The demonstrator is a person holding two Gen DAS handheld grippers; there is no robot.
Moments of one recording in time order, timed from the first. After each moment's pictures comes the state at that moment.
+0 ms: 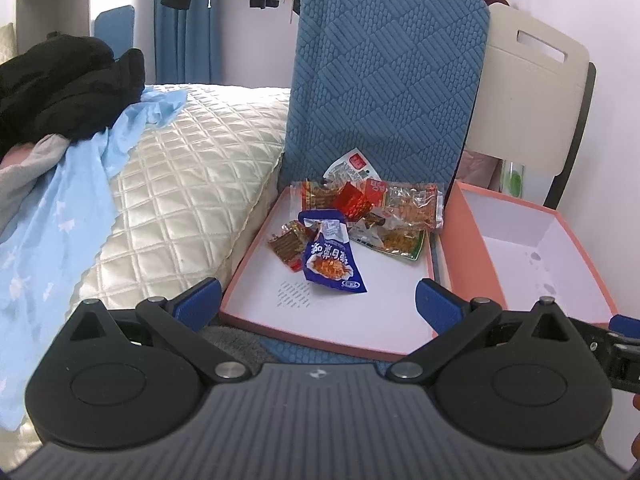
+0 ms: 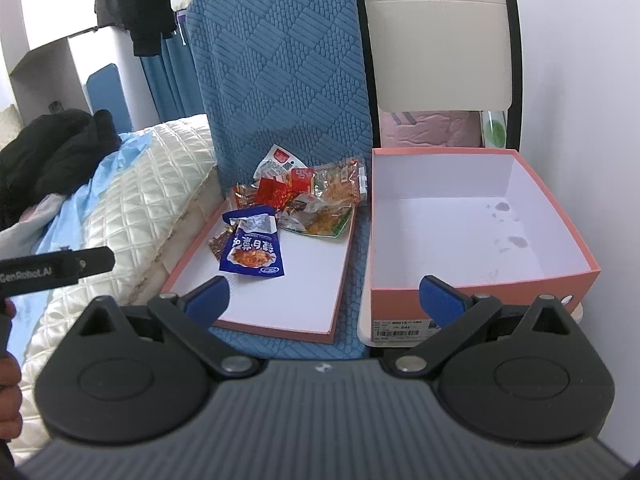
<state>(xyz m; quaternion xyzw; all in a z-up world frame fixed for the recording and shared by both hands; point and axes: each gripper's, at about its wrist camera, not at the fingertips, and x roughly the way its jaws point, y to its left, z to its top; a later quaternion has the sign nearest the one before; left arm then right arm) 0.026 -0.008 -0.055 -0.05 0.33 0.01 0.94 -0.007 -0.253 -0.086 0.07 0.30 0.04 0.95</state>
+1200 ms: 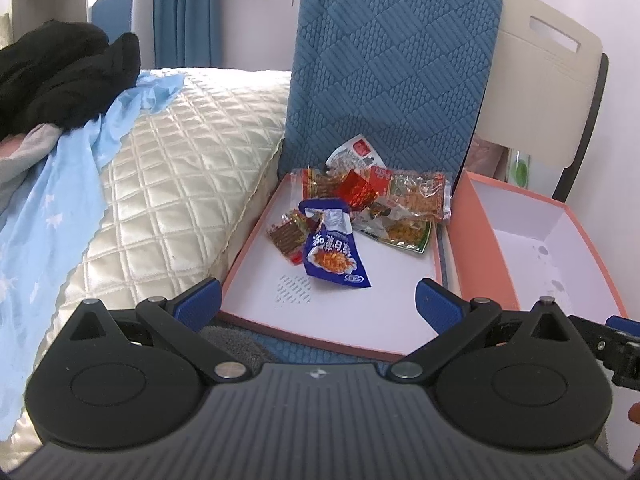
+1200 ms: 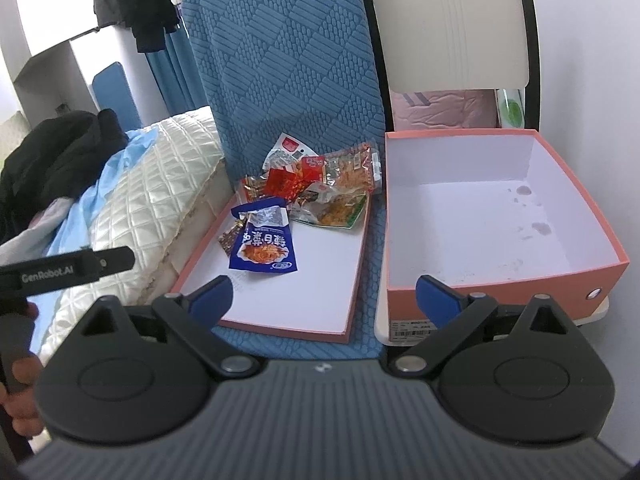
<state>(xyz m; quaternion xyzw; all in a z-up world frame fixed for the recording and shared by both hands) 0.053 -0.004 -0.070 -0.05 0.36 0.01 0.93 0.014 -0.257 -0.093 0.10 0.32 0.06 0.94</state>
